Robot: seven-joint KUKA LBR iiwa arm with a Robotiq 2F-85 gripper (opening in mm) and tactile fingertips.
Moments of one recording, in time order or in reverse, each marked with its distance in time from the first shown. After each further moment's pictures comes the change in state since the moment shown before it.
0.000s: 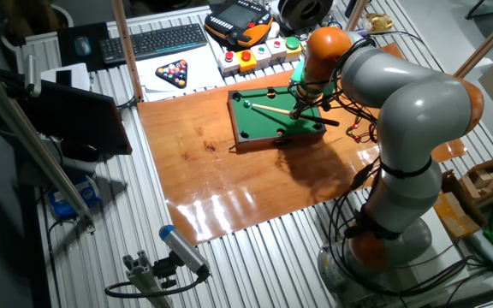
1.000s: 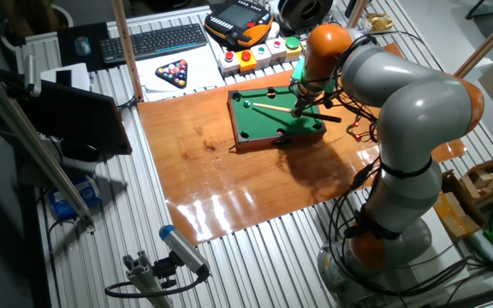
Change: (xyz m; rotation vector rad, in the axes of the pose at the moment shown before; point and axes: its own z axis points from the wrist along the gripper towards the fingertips) arm 0.000 0.009 -0.005 -0.011 -0.003 -0.053
